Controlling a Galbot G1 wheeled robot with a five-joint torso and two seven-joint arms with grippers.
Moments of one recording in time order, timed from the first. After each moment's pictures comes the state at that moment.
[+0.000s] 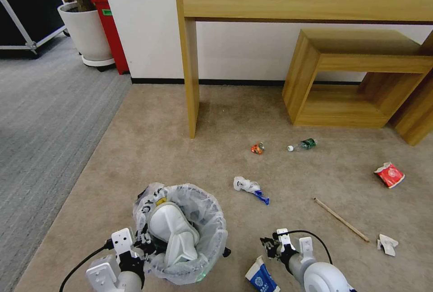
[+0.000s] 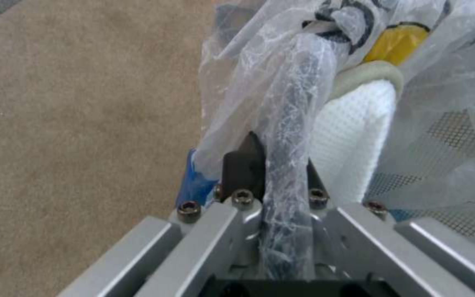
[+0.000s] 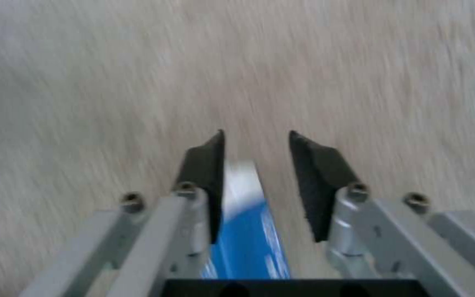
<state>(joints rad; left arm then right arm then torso) 1.87 -1.34 -0.35 -2.43 -0.54 0.38 -0.61 -1.44 0.94 0.13 1.85 0.87 -0.56 0.31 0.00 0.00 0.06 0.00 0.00</state>
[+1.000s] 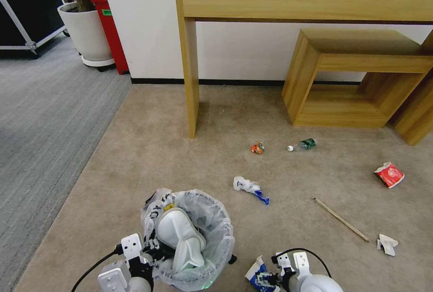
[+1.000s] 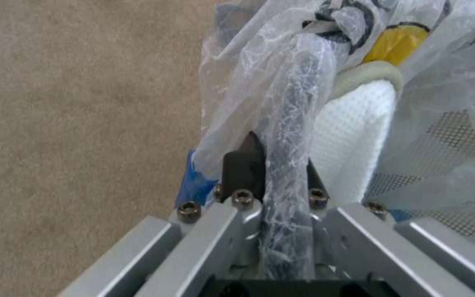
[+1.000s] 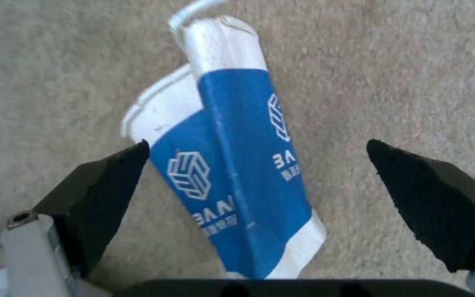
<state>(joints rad) 1.89 -1.39 -0.30 -2.40 -0.46 0.37 -0.59 -1.45 0.97 0.06 1.79 0.87 -0.64 0.38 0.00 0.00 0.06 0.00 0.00</state>
